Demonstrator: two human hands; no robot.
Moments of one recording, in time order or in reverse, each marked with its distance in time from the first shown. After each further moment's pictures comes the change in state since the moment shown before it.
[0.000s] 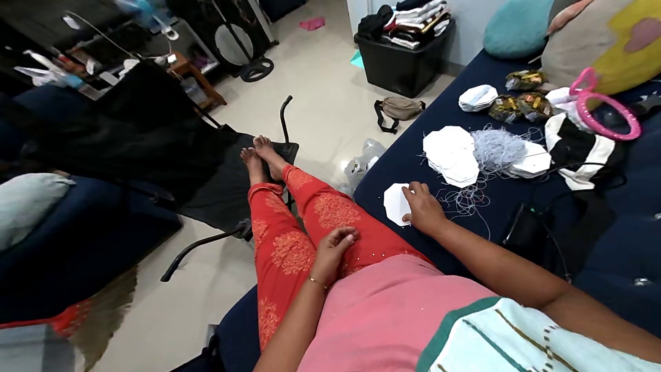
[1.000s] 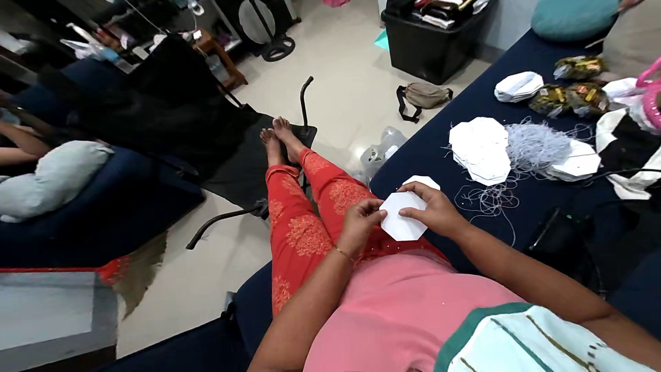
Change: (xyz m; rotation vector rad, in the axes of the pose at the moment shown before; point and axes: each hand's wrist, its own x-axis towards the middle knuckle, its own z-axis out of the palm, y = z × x) left_hand 0.019 0.060 0.038 -0.108 0.040 -0.033; right_hand -0.027 -0.035 -0.015 0.963 0.017 -0.277
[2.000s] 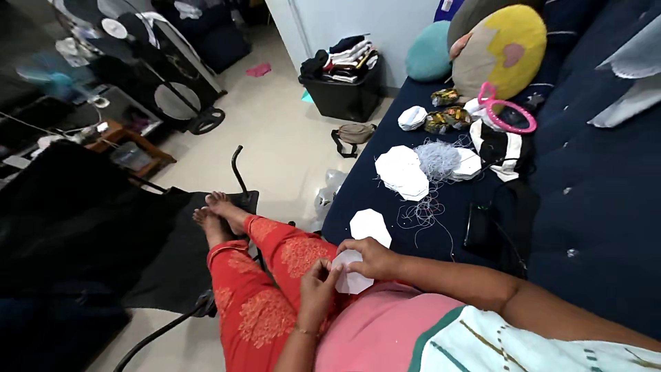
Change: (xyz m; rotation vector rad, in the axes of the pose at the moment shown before) left_hand -0.005 -0.022 0.003 0.313 0.008 0.195; right_hand -0.008 -0.007 0.009 -0.187 -0.178 -0.071
